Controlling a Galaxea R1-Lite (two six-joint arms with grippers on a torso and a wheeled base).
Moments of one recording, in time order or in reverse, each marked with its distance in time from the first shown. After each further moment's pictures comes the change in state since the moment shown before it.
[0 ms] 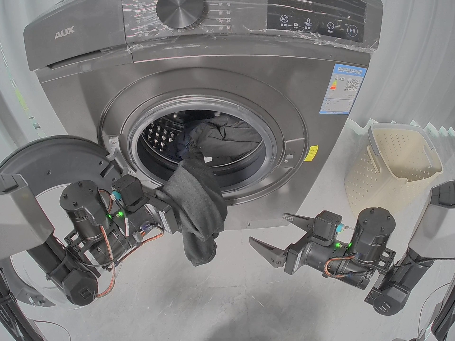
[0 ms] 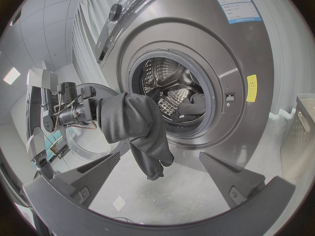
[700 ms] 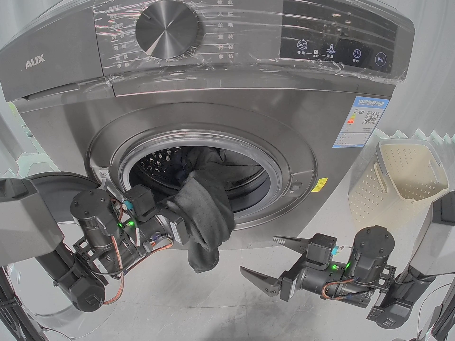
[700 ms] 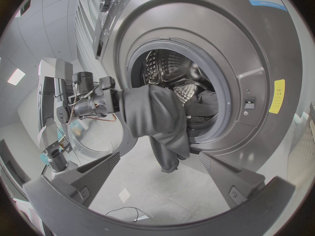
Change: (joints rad) left arm -0.048 0.031 0.013 0.000 0.019 0.000; right arm 0.099 -0.016 0.081 0.002 -0.001 -0.001
